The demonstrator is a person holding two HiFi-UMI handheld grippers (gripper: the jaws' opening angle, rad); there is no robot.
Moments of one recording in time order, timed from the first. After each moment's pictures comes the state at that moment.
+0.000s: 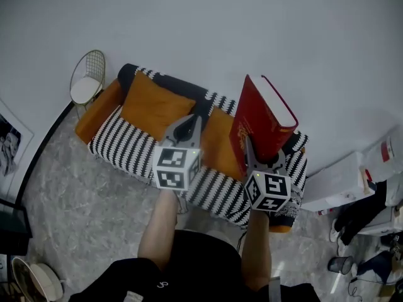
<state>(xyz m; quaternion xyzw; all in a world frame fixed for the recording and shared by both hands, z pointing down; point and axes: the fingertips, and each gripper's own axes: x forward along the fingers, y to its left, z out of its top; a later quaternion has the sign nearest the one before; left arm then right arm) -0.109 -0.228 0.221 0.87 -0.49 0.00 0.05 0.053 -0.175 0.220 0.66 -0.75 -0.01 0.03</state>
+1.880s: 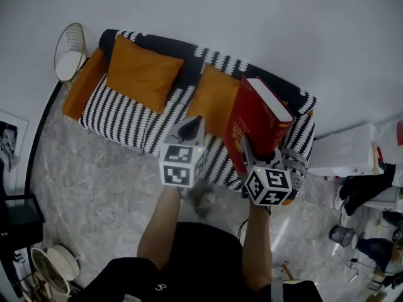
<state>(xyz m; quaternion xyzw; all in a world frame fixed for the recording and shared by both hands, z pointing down) -0.013 -0.234 0.369 0.86 -0.45 0.14 0.18 0.129 -0.178 0.368 0.64 -0.74 0.18 0.08</state>
